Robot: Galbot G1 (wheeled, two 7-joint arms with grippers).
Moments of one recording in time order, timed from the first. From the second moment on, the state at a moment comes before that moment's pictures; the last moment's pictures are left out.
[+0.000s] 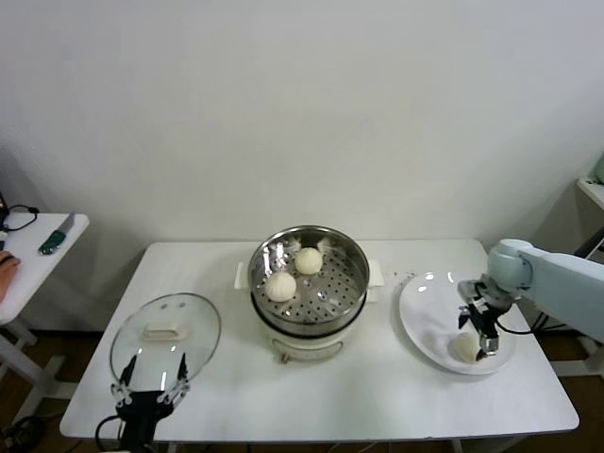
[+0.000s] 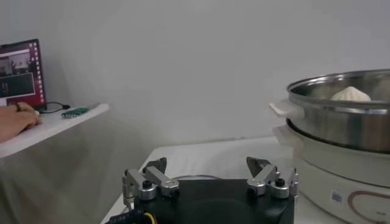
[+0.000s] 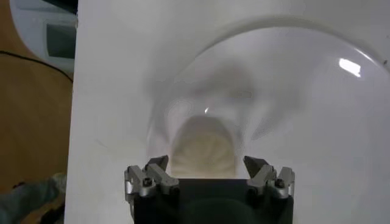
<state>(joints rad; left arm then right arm) 1.84 -1.52 -0.65 -2.17 0.00 0.04 -0.08 0.26 0.63 -1.34 1.17 0.12 -0.15 -1.12</state>
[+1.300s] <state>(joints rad) 1.82 -1.53 -0.61 -2.16 0.01 0.06 -0.10 0.64 0.80 -1.50 1.25 0.08 0.16 -1.19</state>
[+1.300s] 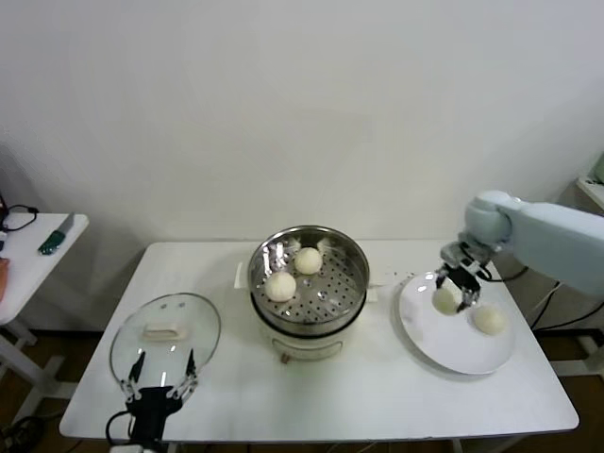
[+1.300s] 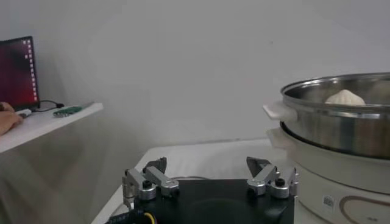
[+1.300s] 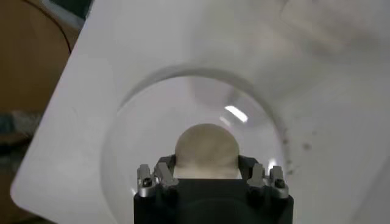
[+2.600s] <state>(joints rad) 1.83 -1.53 -0.63 -2.15 -0.04 0.06 -0.05 0.67 1.34 -1.45 1.33 -0.08 0.52 -1.21</state>
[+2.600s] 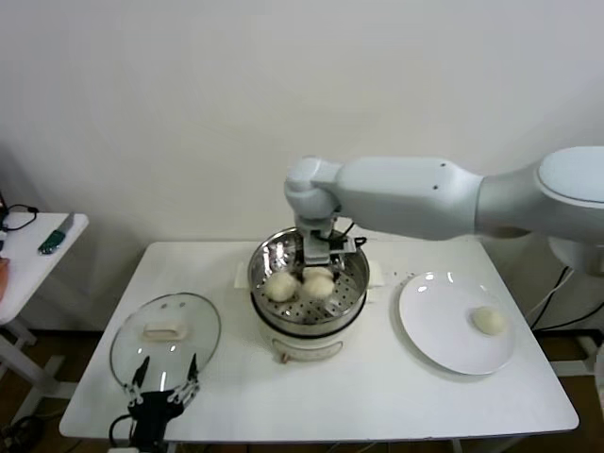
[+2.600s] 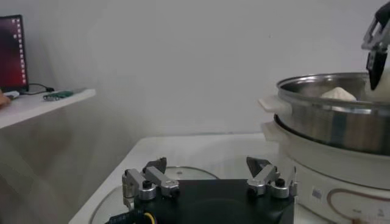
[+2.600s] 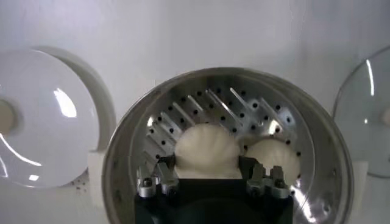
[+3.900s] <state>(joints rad) 1.85 -1.52 -0.63 -2.14 -0.04 0.05 -0.04 0.83 1.09 -1.59 1.35 0.10 0.29 -1.12</state>
